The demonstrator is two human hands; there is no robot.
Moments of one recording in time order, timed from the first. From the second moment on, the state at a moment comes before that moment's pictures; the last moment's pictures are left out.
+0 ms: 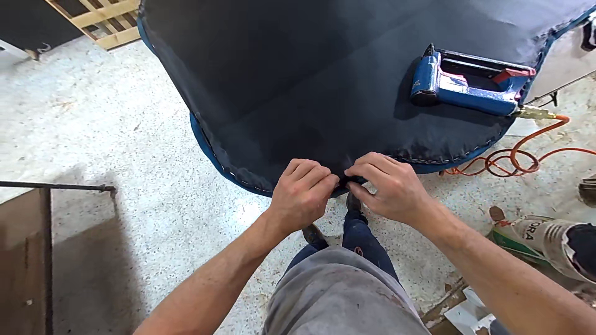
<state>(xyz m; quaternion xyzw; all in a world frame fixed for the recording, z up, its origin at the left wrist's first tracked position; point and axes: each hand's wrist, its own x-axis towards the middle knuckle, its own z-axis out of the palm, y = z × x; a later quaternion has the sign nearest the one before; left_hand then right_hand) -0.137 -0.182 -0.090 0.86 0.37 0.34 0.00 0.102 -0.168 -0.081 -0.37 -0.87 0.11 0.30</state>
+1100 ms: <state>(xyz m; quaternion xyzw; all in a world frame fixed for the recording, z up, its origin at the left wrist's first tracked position) -0.160 -0.166 -0.083 0.92 0.24 0.27 0.11 0.097 -0.164 -0.089 -0.25 -0.91 0.08 0.33</state>
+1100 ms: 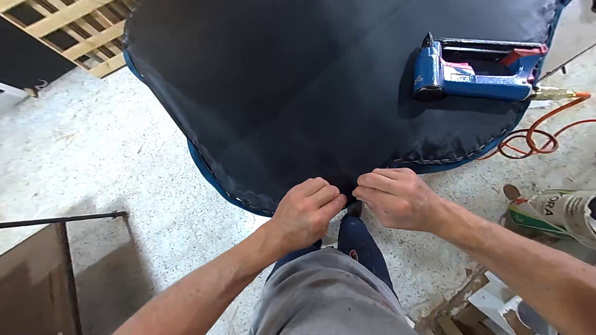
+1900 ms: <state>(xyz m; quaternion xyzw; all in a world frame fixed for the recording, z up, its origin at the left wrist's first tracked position) -0.154 -0.082 -0.022 0.98 -0.01 -0.11 0.16 0.124 -0.184 -0.071 -0.45 -0.83 0.04 0.34</state>
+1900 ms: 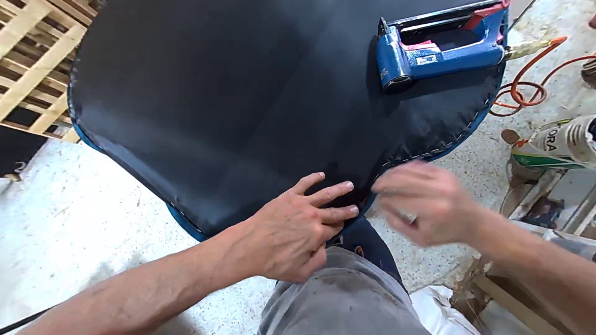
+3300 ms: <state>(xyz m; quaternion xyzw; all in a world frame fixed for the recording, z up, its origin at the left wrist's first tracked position) -0.161 -0.052 -0.063 0.95 -0.20 -0.02 0.25 0.038 -0.291 0.046 -0.82 -0.49 0.29 0.06</state>
